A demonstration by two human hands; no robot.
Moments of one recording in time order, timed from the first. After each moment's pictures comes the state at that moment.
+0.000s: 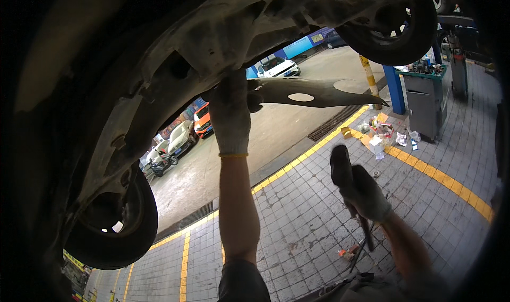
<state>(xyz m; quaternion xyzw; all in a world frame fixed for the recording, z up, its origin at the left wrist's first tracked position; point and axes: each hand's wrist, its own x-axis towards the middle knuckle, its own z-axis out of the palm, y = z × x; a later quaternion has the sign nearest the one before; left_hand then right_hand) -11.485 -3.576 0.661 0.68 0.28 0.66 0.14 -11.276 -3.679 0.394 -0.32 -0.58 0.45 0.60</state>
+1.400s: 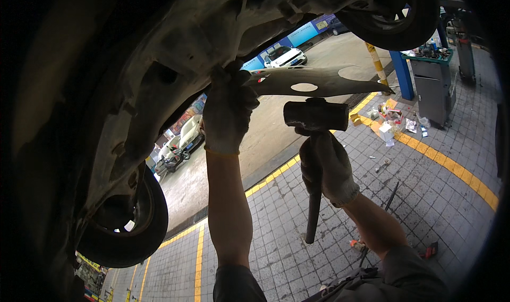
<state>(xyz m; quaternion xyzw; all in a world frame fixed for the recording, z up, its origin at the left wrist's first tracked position) -11.505 -3.574 0.672 0.67 0.03 0.52 0.53 -11.350 -3.642 0.475 -0.02 -0.44 0.54 0.71</state>
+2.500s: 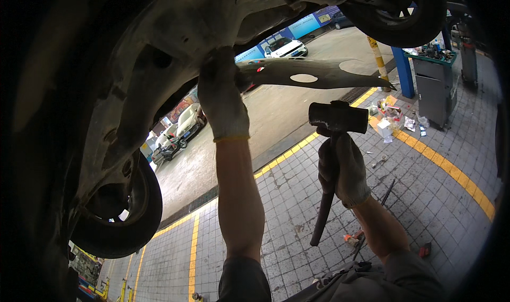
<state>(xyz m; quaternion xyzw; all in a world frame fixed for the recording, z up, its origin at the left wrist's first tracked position) -11.465 -3.583 0.661 0.61 0.17 0.74 0.22 -11.327 -3.642 0.437 -0.06 -0.40 0.54 0.74</state>
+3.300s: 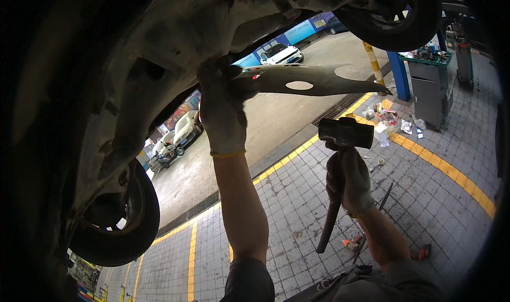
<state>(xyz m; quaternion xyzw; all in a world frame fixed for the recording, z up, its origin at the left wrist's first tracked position) -11.477 -3.572 0.658 0.62 0.01 0.67 0.41 -11.316 -3.647 0.418 -0.10 -0.38 0.53 0.75</state>
